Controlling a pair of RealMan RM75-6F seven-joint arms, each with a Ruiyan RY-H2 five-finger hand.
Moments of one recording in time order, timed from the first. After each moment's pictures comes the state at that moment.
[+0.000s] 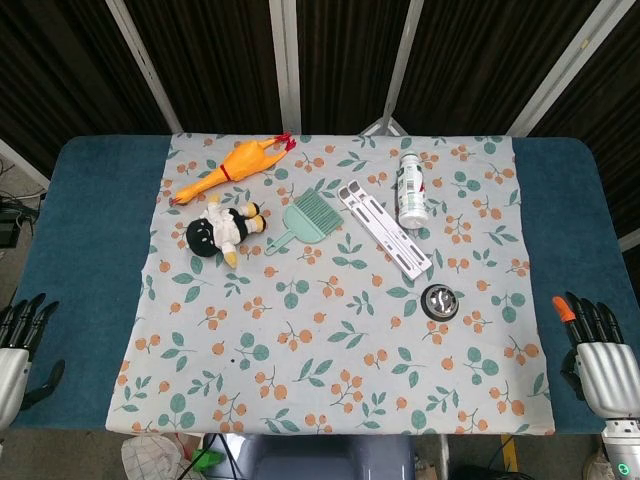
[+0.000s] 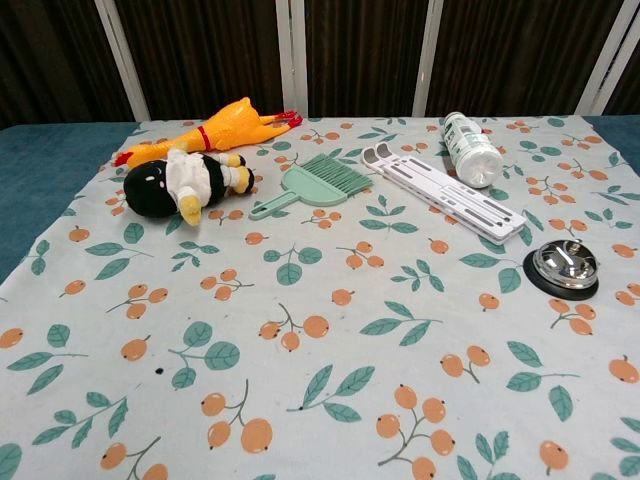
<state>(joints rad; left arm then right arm) 0.04 -1.02 0.02 -1.89 1.59 1.57 0.25 0.04 -1.10 0.03 -1.58 -1.56 1.51 -0.02</state>
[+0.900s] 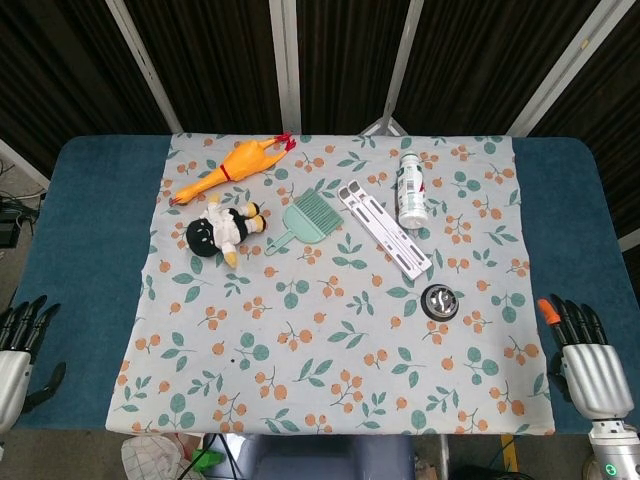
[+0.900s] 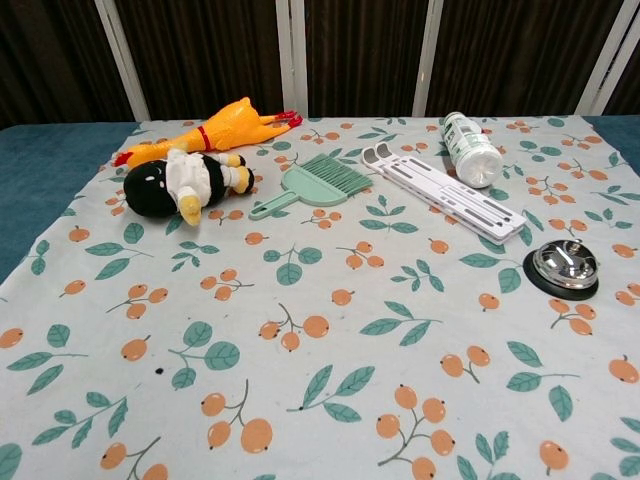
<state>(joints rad) 0.04 -1.02 0.03 -1.90 1.60 1.58 0.27 0.05 -1.13 0.01 -1.59 -1.60 1.50 -0.04</state>
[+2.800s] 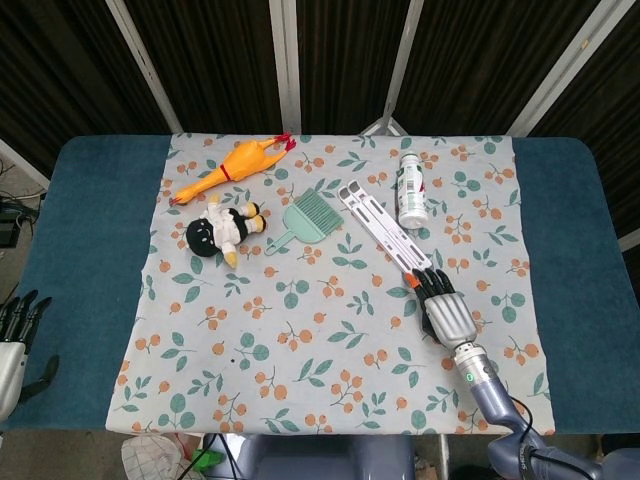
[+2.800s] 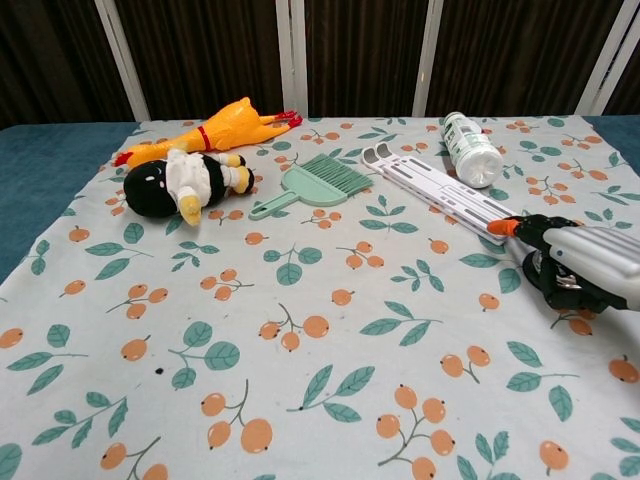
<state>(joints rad) 0.02 -1.03 0.00 -1.90 1.50 1.55 0.29 0.45 -1.71 0.08 -1.06 -1.46 1.08 0.03</state>
